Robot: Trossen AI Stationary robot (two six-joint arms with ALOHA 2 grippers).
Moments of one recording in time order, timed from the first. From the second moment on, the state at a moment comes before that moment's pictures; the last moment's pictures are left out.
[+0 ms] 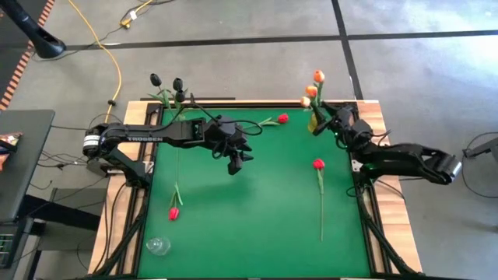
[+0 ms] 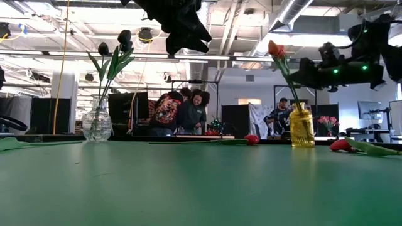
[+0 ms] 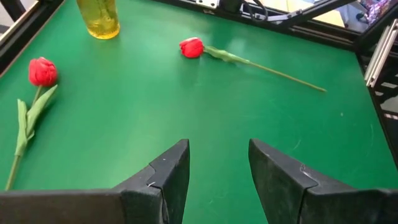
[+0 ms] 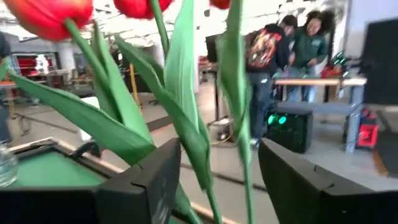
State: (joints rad) left arm 0.15 1.52 1.26 -0.38 0.12 -0.15; right arm -0.77 1.05 0.06 1.15 0.17 0.03
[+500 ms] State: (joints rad) left arm 0.15 1.52 1.26 -0.38 0.13 -0.14; right arm -0.77 0.79 0.07 0.86 0.24 -0.03
